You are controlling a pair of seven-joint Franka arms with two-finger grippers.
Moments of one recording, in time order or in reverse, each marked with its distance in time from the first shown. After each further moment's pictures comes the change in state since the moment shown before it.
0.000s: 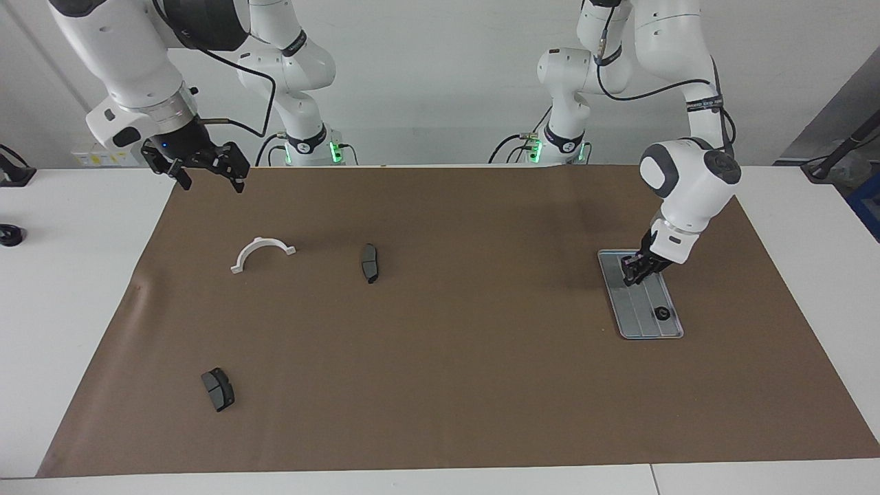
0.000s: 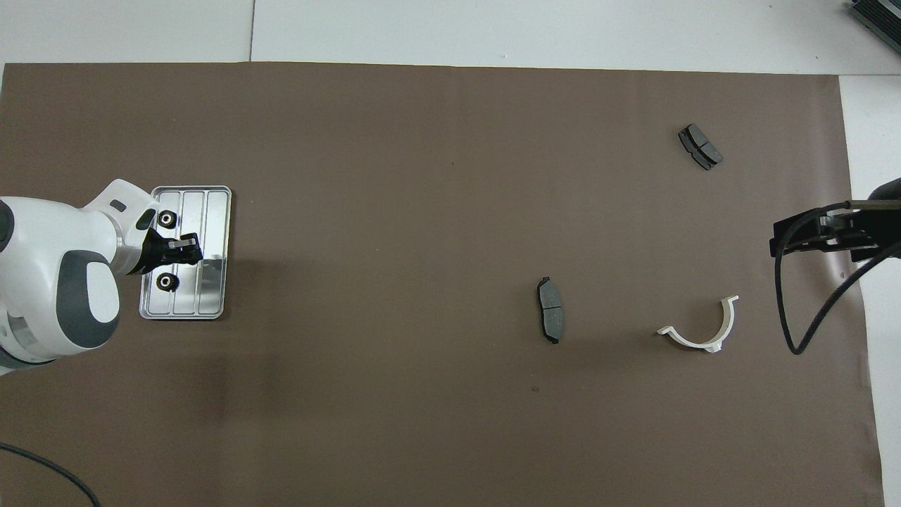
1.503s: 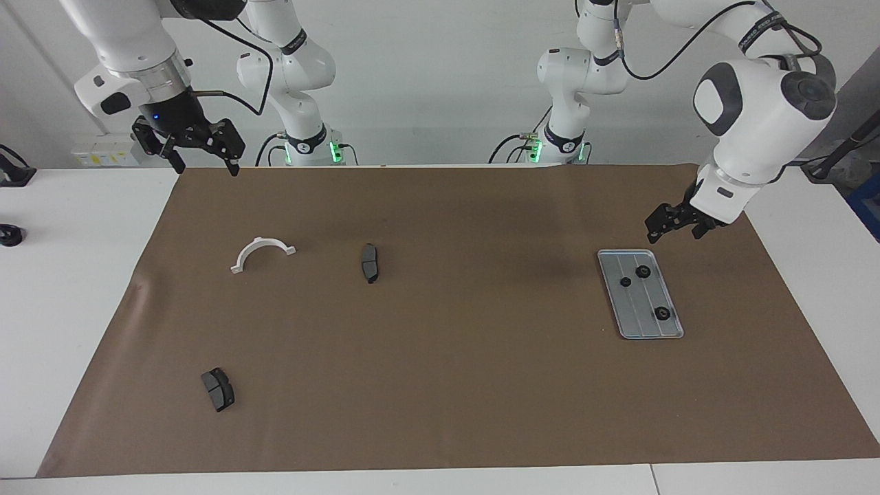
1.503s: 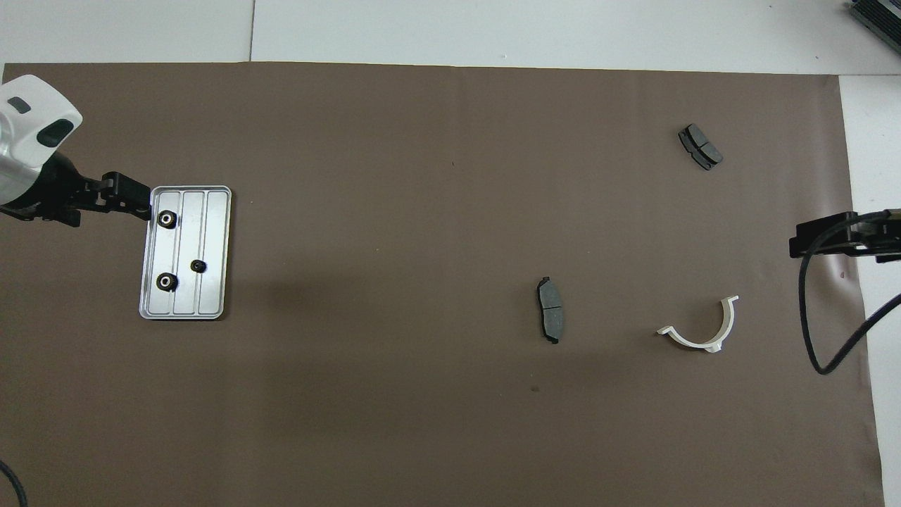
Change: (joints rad) left arm -0.008 -0.018 -0.008 0.610 0.175 -0.762 -0.005; right arm 0.001 -0.056 0.003 0.009 0.000 0.000 0.000
